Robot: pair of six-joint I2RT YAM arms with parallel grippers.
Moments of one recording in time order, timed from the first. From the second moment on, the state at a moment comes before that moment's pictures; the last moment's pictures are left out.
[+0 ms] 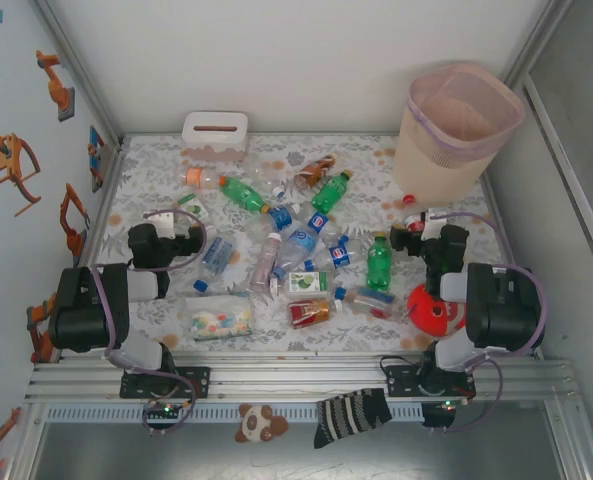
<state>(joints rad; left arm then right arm) 0.02 1.55 0.38 0.74 0.23 -0.01 -0.10 1.54 0.36 0.78 -0.28 -0.02</state>
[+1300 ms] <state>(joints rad) 0.03 1.54 0.38 0.73 0.21 -0.01 -0.10 1.54 0.36 0.78 -0.28 -0.02</state>
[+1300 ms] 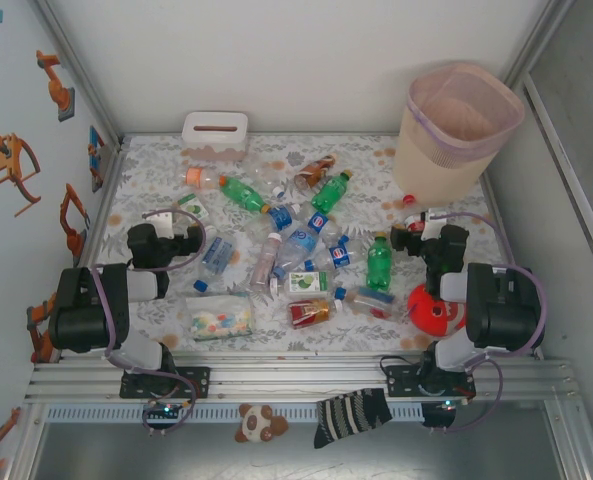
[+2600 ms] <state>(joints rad) 0.03 1.11 0.98 -0.59 0.24 -0.22 -0.10 1.46 0.82 -0.29 -0.16 0.12</state>
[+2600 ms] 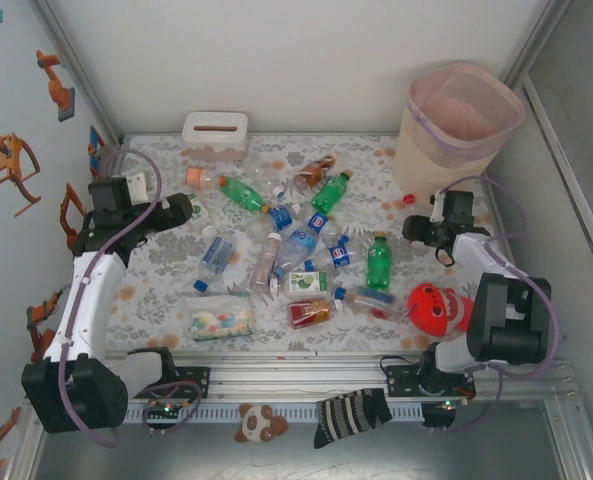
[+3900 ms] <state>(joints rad) 0.16 1.11 0.93 -0.60 0.42 -0.16 -0.09 1.58 0.86 -0.32 -0.14 0.11</state>
